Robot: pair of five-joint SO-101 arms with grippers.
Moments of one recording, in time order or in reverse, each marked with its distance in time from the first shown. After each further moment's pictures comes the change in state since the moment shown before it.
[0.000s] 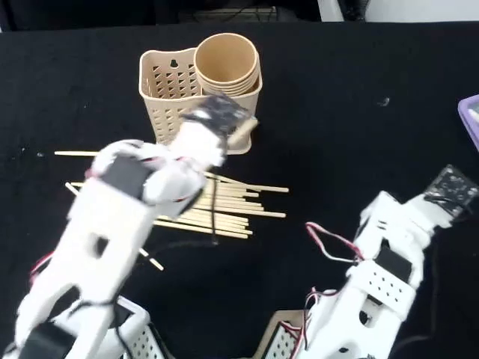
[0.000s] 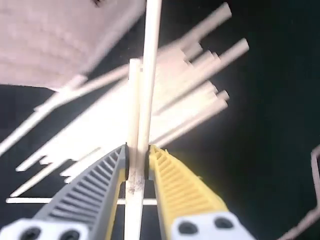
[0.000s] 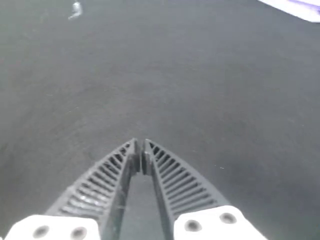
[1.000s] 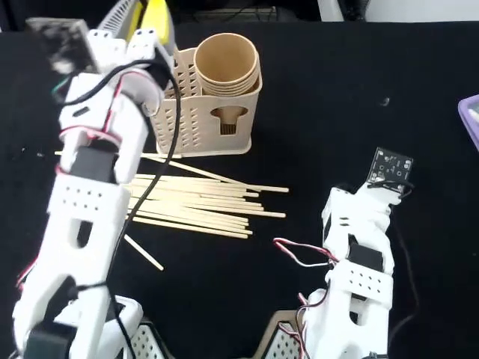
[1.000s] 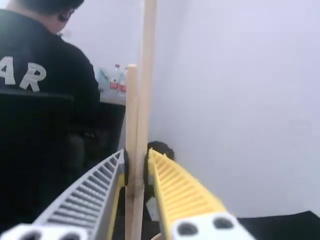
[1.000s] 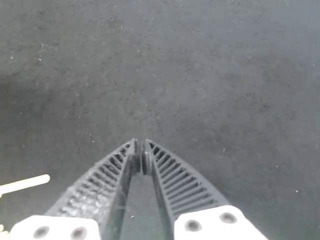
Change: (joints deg) left arm -13.9 2.3 5.4 -81.8 28.9; right arm -15.3 0.0 4.2 -2.9 6.5
